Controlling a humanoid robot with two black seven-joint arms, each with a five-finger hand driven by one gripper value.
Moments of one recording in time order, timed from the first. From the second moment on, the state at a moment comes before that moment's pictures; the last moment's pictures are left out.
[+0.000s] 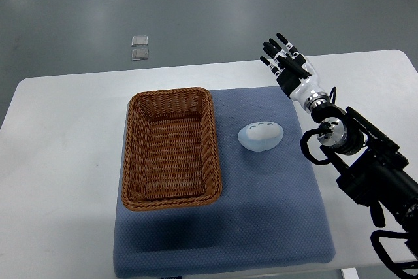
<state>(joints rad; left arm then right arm) -0.07 0.00 -0.08 -0.23 0.06 0.02 0.00 0.62 -0.02 1.10 0.77 -0.30 0.09 0.21</state>
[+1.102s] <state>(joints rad) -0.07 0.00 -0.08 -0.26 0.07 0.02 0.00 1.43 -0.52 -0.05 1.09 -0.68 0.34 0.01</state>
